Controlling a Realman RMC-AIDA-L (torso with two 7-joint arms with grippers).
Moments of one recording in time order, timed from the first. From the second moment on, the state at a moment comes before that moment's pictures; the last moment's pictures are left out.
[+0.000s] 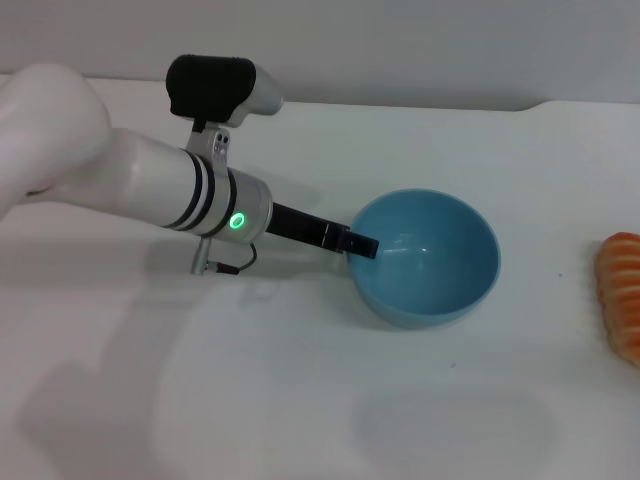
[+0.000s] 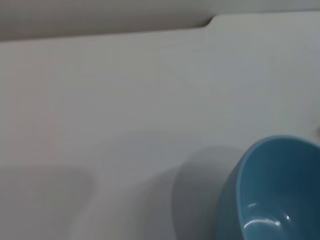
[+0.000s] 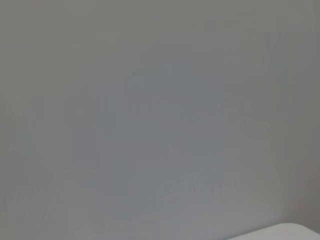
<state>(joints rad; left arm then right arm) -0.67 -2.07 1.65 0.73 2.02 0.82 -2.57 0.38 2.08 -0.24 0.08 -0.88 -1.14 0.23</state>
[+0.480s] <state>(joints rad) -0.68 -2.07 1.76 0.73 1.92 0.77 -2.57 0.38 2.08 -0.24 0.08 -0.88 -1.14 0.23</state>
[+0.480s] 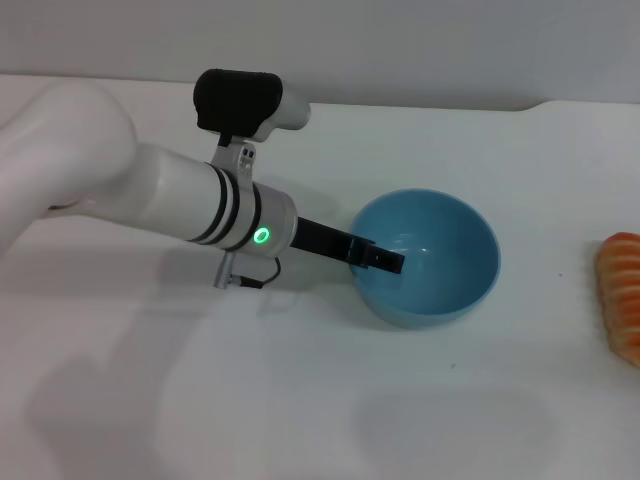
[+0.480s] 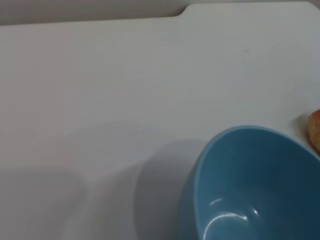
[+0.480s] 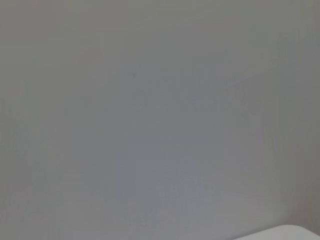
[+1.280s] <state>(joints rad) -0.70 -2.07 1.81 0.68 1.89 0.71 -2.58 0.37 2.07 -0.24 0.06 -0.88 -1.14 0.24</state>
